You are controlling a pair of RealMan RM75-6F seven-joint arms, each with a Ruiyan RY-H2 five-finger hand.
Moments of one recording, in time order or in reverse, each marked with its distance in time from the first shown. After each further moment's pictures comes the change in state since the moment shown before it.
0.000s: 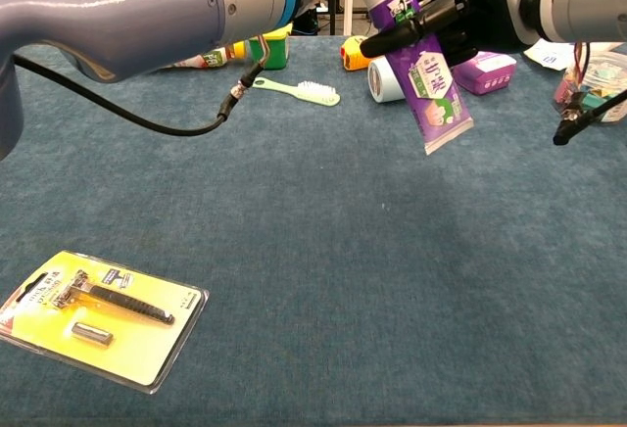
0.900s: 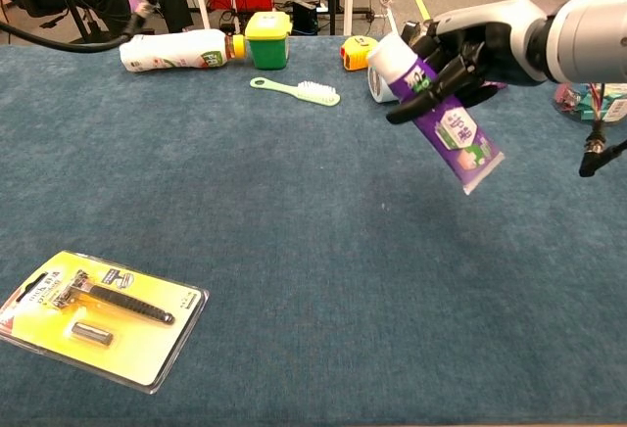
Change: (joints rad) left arm 0.096 0.260 -0.016 -0.151 0.049 0.031 0.025; right arm 0.059 0.001 -0.153 0.069 -0.021 -0.020 -0.225
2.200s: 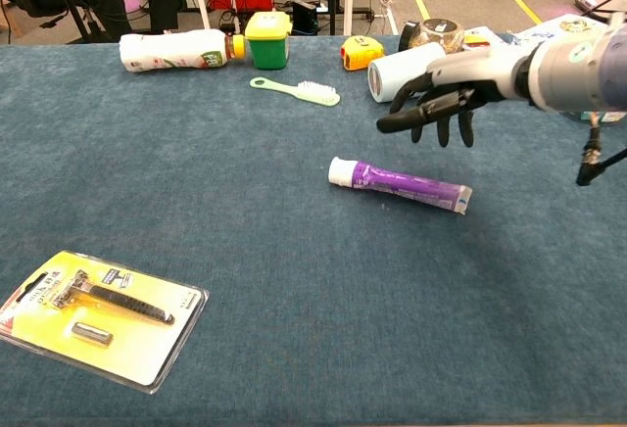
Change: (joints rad) left arm 0.339 0.358 0.215 -0.132 0.292 0.069 -0.125; right arm 0.149 -0.051 -0.181 0.072 0.136 0.111 -0.401
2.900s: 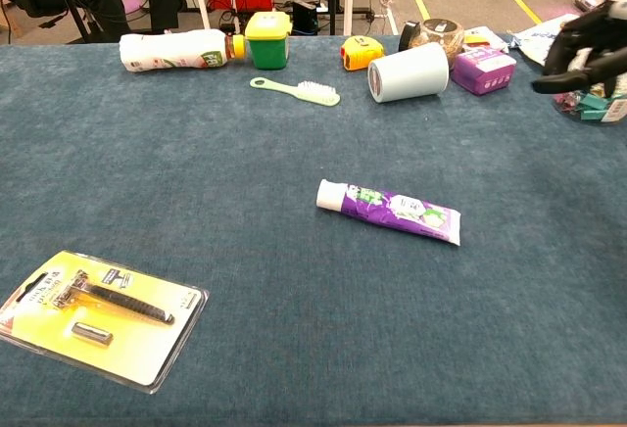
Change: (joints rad) left arm 0.224 0.069 0.121 -0.034 -0.009 0.227 0.148; right arm -0.384 0.070 0.024 0.080 -0.396 0.289 0.341
